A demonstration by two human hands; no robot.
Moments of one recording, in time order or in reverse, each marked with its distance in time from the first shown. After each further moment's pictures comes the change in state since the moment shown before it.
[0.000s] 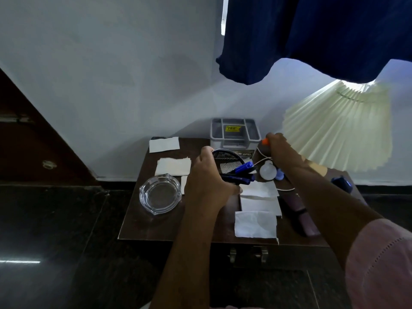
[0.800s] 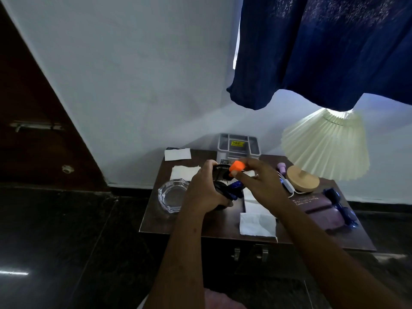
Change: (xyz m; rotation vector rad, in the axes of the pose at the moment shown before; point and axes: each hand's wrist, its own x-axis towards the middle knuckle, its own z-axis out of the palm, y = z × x) left_hand -0.018 -0.029 -0.038 -0.066 -0.148 0.096; right_hand -0.157 -0.108 -0.016 0.620 0.109 -0.330
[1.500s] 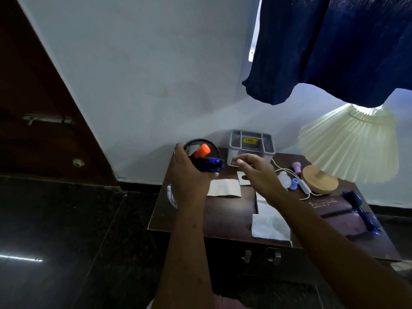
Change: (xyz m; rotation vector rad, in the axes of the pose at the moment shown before) left_hand 0.012 -0.018 -0.023 -0.150 0.584 -0.205; right_hand 0.036 0.024 0.033 -0.069 -0.090 0.114
